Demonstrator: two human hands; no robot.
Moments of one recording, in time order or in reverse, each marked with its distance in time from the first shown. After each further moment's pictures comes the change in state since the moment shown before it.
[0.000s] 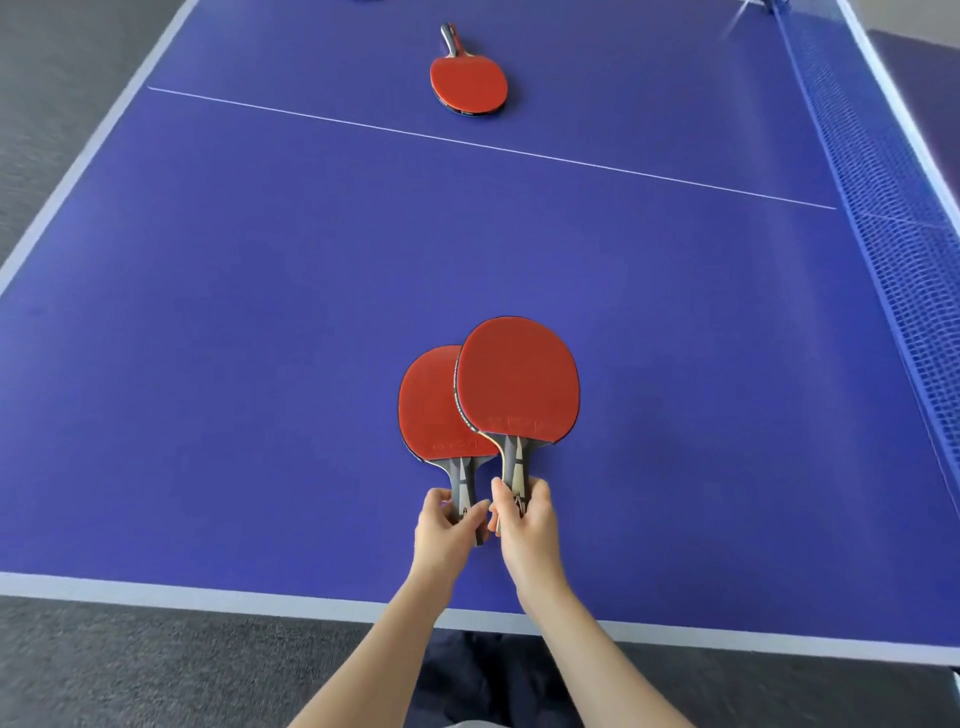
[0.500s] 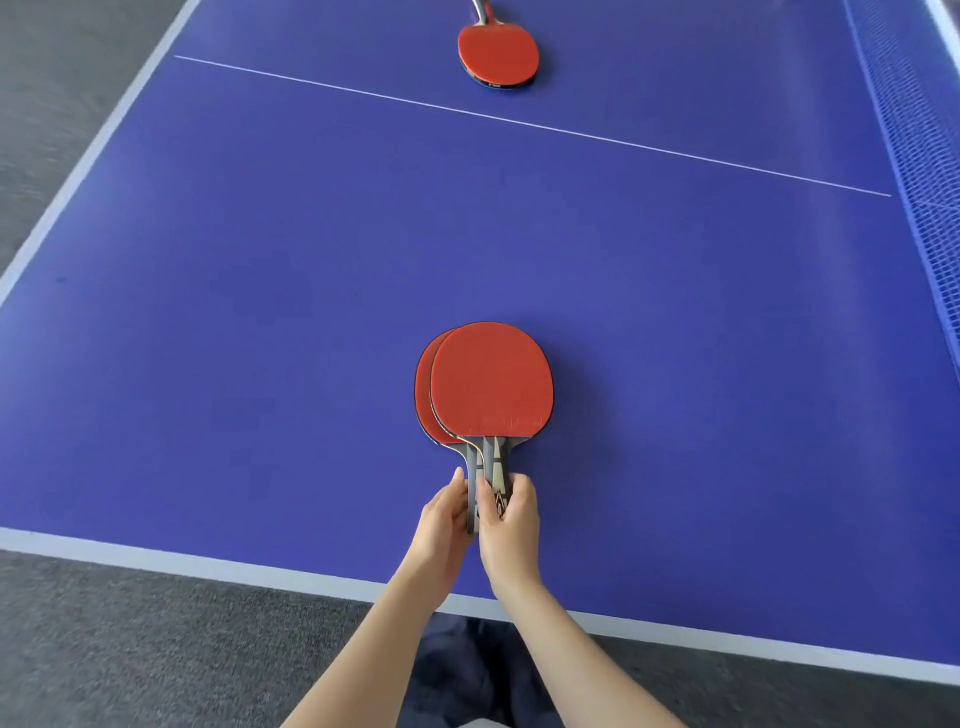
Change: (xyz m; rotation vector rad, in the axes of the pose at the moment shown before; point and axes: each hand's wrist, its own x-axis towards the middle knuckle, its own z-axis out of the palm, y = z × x) left_hand -0.012 0.008 -0.009 -0.379 -0.258 -0.082; right_hand 0.003 0.025 0.028 -0.170 0.010 -0.062
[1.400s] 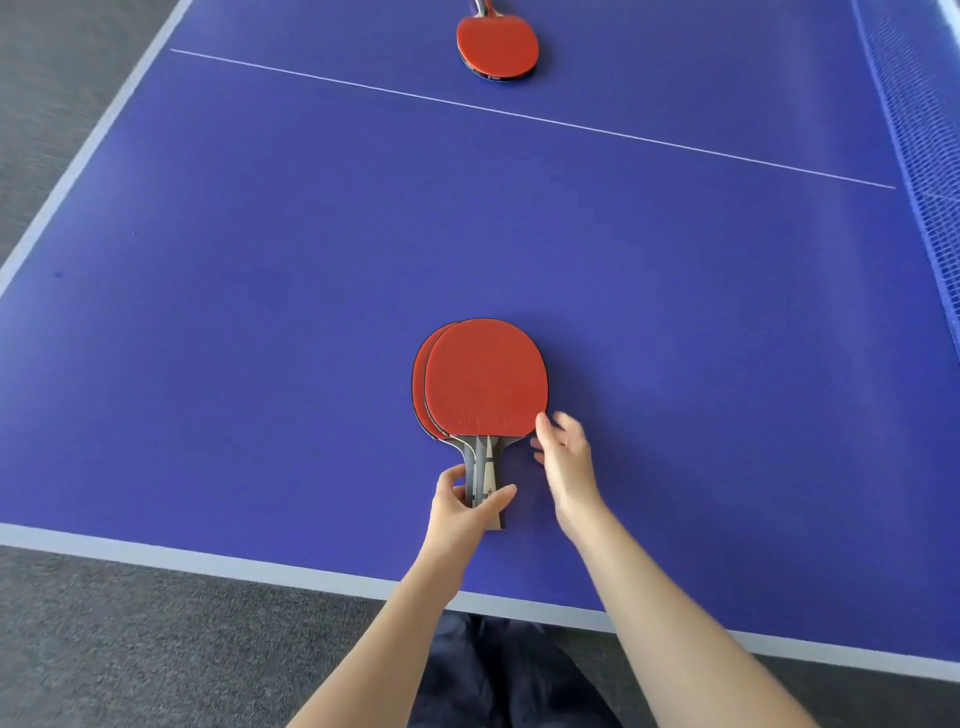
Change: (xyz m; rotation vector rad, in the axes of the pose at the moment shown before) left_hand 0.007 -0.008 0.013 0.227 0.206 0.053; right_hand 0.074 -0.012 -0.046 0.187 -0.043 0.167
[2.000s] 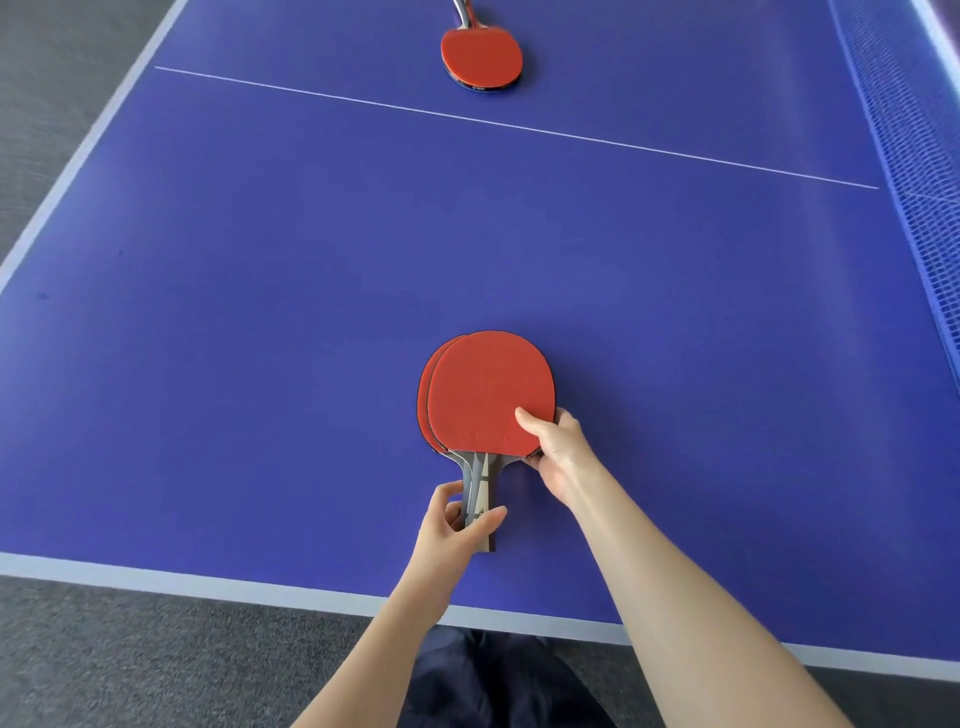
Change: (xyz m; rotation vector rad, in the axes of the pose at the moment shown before) left_hand -0.003 -0.007 -0.010 0.057 -0.115 0.055; right_hand 0.024 -0.033 -0.001 0.261 -0.129 0.205
